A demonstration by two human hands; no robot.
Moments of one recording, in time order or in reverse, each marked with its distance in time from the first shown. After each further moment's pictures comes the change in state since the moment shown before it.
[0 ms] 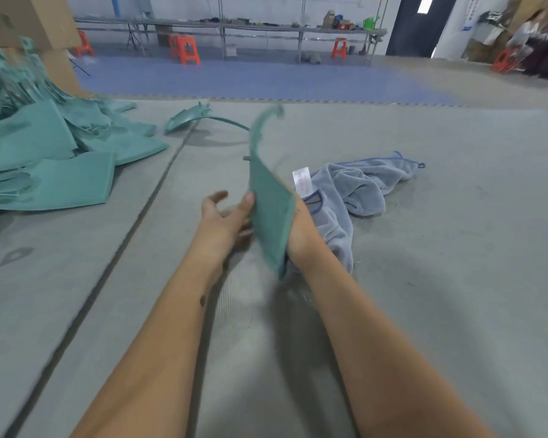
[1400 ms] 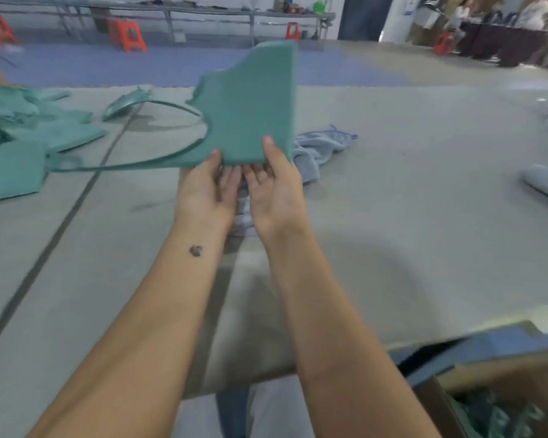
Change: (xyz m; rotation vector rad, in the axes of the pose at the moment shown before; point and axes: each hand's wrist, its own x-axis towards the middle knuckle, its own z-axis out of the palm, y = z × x) left_hand -0.028 0.024 0.081 -0.784 -0.003 -0.082; right_hand -0.042 -0.051 -0.021 0.736 0.376 -0.038
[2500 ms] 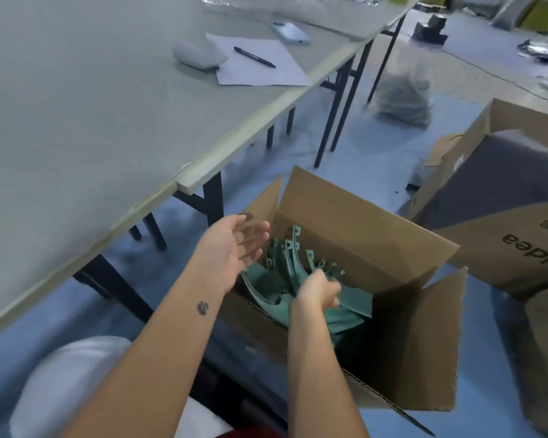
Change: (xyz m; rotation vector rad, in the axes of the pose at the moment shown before) left_hand -0.276 -0.312 0.049 0.796 -0.520 -1.061; right_hand -0.304 -0.197 -0.365 -0.026 1.841 -0.371
